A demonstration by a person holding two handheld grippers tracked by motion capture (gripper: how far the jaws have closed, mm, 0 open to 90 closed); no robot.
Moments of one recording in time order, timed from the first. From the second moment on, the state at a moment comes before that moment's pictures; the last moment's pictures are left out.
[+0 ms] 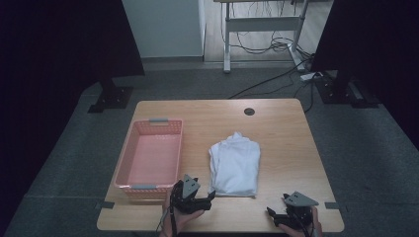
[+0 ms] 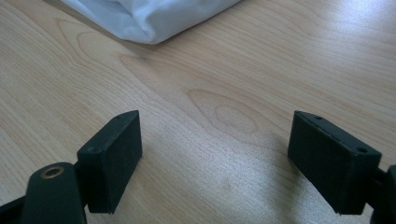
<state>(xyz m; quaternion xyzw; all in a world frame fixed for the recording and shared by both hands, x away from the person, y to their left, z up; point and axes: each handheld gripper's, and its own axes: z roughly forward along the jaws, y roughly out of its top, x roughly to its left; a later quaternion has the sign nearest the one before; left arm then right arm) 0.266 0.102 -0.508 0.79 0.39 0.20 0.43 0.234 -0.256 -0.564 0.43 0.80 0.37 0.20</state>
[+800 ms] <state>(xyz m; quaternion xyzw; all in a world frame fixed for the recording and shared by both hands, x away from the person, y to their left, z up) 0.285 0.095 -0.507 0.78 0.40 0.20 0.43 0.234 -0.256 -0.564 0.43 0.80 0.37 0.20</state>
